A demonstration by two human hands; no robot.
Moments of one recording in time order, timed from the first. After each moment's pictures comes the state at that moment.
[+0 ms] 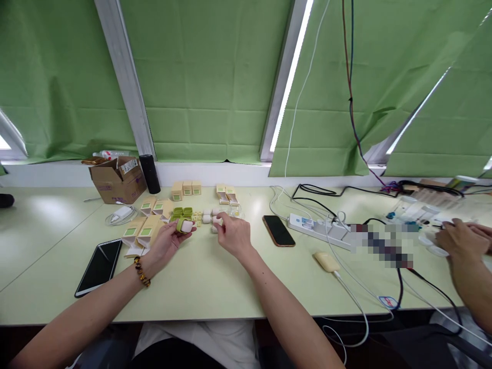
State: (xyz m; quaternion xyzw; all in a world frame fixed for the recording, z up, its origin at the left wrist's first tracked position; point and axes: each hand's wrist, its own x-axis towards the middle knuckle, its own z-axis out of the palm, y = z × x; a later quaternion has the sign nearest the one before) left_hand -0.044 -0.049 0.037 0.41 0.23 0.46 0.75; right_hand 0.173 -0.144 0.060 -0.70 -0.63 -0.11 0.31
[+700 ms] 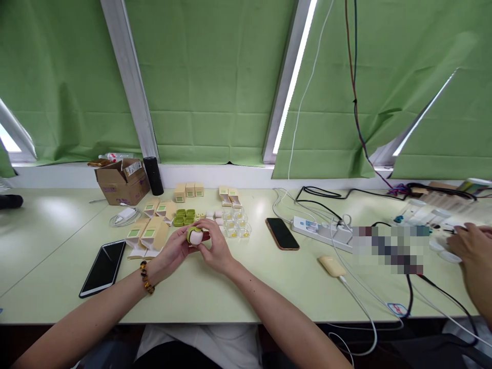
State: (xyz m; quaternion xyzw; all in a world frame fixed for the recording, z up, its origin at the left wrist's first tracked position) left_hand -0.035 -0.071 0.036 0.49 0.18 0.38 0.77; right_hand 0.122 -0.131 0.027 -0.38 -0.71 0.05 0.59
